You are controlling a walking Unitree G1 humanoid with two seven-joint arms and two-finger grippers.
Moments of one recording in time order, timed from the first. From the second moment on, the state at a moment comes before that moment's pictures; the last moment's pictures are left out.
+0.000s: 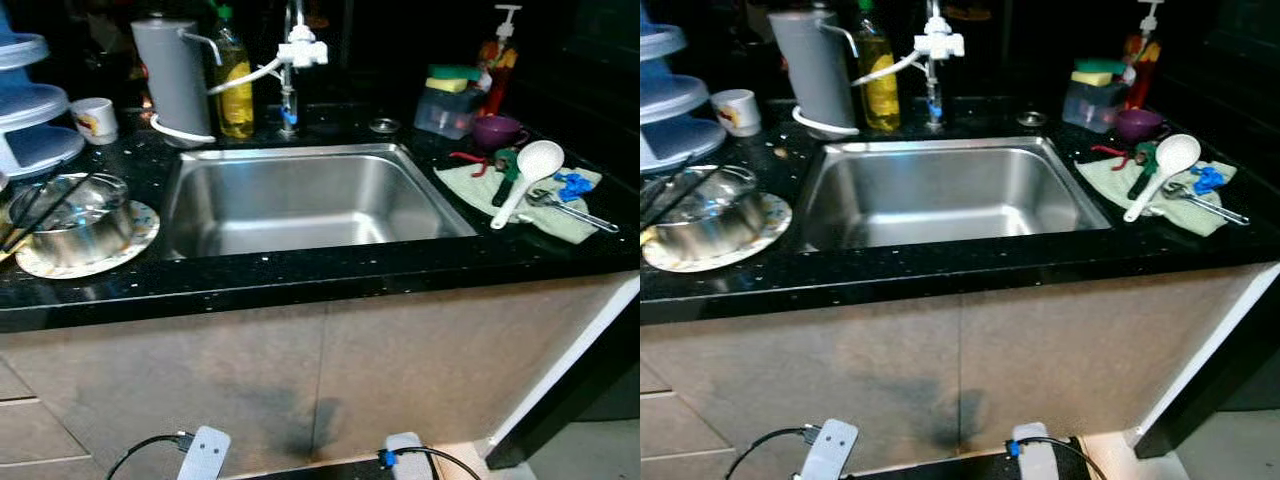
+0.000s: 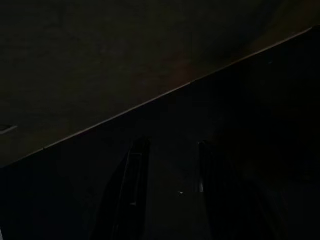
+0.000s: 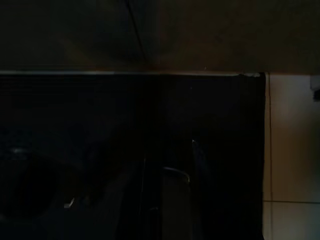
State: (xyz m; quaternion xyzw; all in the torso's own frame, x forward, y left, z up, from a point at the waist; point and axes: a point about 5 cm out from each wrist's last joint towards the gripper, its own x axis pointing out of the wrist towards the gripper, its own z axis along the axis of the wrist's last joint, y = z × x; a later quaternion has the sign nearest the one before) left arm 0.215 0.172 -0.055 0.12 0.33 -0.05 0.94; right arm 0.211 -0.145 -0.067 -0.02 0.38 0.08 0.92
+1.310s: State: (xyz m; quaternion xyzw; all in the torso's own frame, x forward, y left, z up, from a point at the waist) left arm 0.218 0.183 -0.056 0.15 0.33 -0.05 0.93; right arm 0.216 -0.140 -0.065 -0.02 0.37 0.09 0.93
